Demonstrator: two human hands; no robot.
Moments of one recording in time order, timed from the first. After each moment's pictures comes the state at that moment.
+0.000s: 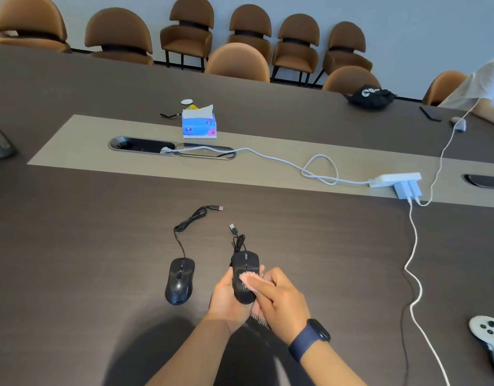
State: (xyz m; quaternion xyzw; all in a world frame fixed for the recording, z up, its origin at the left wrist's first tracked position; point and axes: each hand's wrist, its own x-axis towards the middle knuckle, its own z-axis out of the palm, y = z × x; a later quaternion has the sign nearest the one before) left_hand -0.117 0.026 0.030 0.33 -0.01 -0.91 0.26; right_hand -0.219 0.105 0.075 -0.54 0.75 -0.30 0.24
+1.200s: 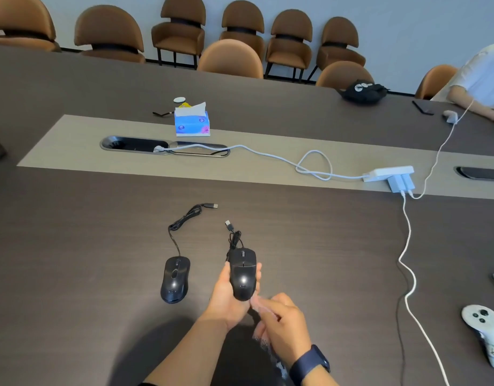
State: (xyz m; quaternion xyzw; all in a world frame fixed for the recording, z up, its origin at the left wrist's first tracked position) left_hand -0.124 0.023 0.019 0.37 -0.03 -0.89 0.26; right_hand -0.205 0.140 0.067 -0.23 0.73 -0.47 0.45
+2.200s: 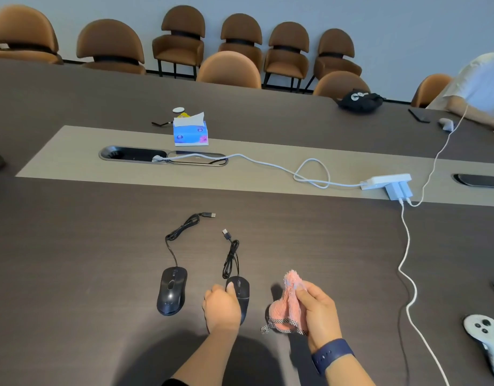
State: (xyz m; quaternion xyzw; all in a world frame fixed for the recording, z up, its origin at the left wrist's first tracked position) left_hand -0.135 0.026 -0.010 0.73 -0.55 -0.39 0.10; right_hand -0.268 0.128 0.065 -0.11 0.72 -0.57 0.38
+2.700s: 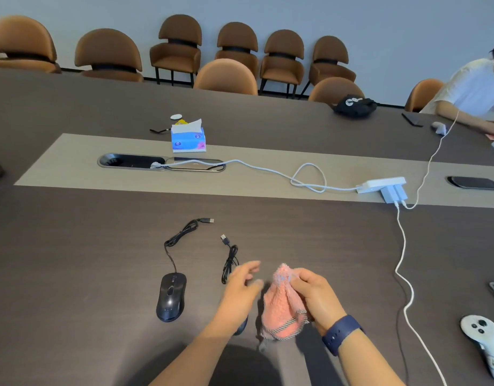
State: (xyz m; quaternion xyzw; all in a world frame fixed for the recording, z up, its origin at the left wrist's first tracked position) left_hand -0.140 0.022 0.049 0.44 -0.61 -0.61 0.23; right_hand -0.287 0.108 0.106 -0.26 0.69 -0.49 0.46
